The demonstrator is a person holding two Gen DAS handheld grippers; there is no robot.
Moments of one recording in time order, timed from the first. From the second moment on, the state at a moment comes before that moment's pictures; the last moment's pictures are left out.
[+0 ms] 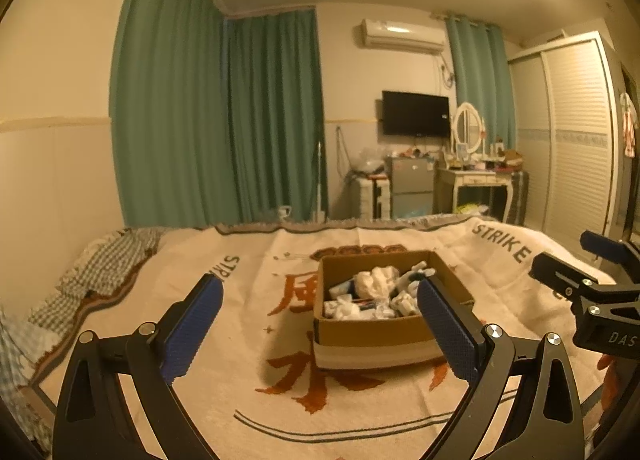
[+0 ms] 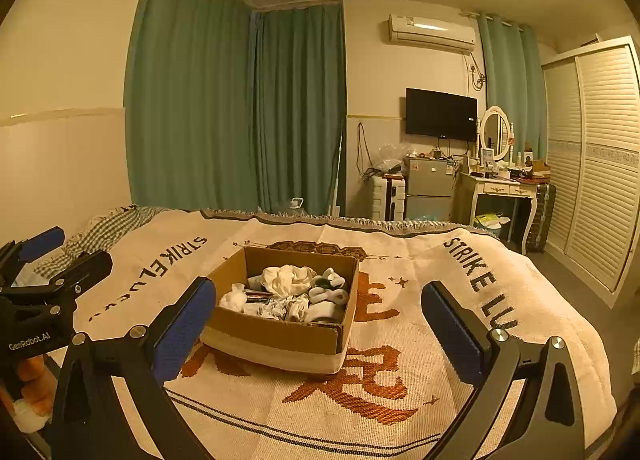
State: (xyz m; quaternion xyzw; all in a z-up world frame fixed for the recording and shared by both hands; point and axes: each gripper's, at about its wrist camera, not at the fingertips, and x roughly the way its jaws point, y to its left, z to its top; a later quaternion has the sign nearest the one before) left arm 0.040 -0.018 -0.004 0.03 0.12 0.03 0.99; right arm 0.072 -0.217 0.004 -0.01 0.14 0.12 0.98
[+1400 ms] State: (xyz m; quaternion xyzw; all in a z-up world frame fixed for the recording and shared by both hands) left arm 0.042 -0.013 -0.008 0.02 0.13 0.05 0.99; right arm 0.076 -0.219 0.002 0.01 0.15 0.12 0.98
